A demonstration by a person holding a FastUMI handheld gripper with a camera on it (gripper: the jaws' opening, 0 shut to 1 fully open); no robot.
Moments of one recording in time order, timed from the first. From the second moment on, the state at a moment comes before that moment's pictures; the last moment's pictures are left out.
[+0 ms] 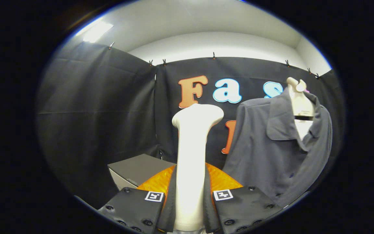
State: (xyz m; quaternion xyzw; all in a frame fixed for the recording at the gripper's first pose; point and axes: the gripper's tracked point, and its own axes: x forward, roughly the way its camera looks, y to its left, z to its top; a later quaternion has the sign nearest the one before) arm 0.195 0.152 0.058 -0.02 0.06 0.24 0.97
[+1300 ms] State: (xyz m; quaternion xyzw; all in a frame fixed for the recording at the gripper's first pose) arm 0.090 -0.055 0.010 0.00 -0.02 0.13 0.99
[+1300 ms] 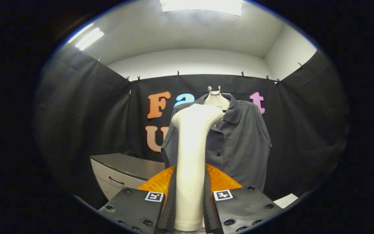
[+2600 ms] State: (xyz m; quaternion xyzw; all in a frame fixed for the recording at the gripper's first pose) arm 0.229 -0.001 -0.053 0.02 0.01 0.13 0.99
